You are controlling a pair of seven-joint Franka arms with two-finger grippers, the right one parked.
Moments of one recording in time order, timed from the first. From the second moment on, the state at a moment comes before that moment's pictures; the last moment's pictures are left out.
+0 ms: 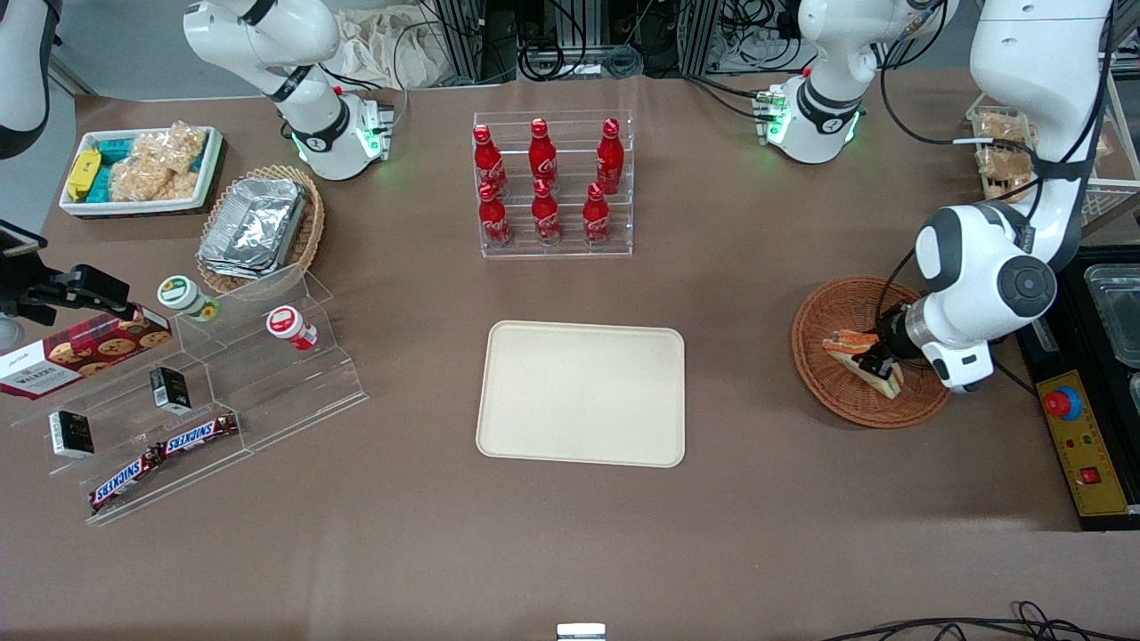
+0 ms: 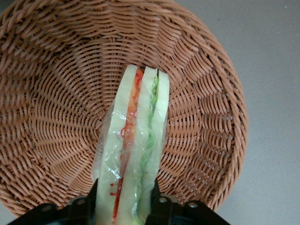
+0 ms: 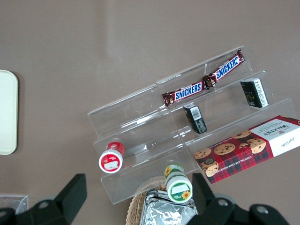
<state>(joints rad) 0.08 0.28 -0.08 -2.16 -0.03 2.36 -1.06</state>
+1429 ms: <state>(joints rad) -0.09 0.35 -0.32 -1.54 -0.03 1.73 -0.85</state>
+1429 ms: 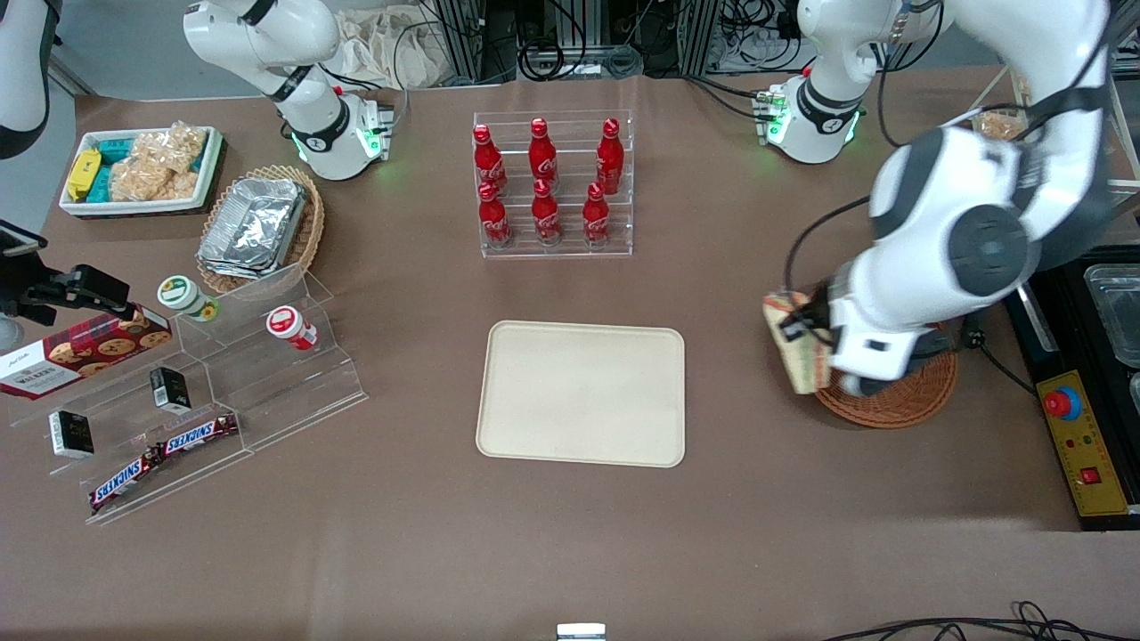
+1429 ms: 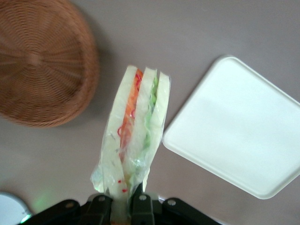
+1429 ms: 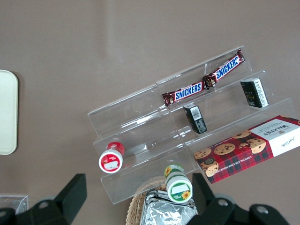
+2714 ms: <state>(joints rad) -0.26 0.70 -0.33 -1.41 0.11 2.07 -0.84</state>
